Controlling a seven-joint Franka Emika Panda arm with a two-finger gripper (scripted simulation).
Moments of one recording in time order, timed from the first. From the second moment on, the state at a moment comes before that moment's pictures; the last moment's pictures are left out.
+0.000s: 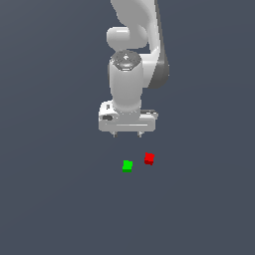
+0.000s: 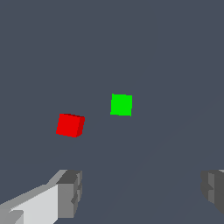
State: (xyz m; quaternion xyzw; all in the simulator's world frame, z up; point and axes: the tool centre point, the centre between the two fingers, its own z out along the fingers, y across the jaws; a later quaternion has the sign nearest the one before) arm 0.006 -0.001 0.188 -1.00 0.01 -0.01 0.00
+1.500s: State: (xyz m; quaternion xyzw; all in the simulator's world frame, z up) arm 0.028 0.099 0.077 -1.00 0.10 0.00 0.00
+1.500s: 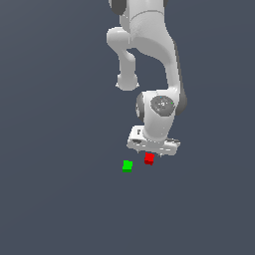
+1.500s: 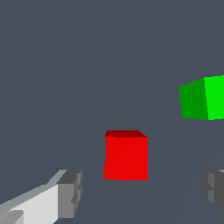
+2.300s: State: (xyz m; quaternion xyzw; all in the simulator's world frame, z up) arm 0.031 0.105 0.045 -0.99 0.10 0.00 0.00
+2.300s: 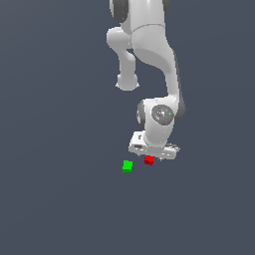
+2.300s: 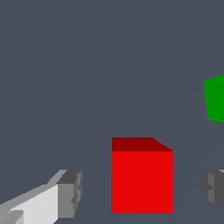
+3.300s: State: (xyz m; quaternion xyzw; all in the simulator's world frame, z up) arm 0.032 0.104 0.020 -0.99 0.11 0.00 0.00
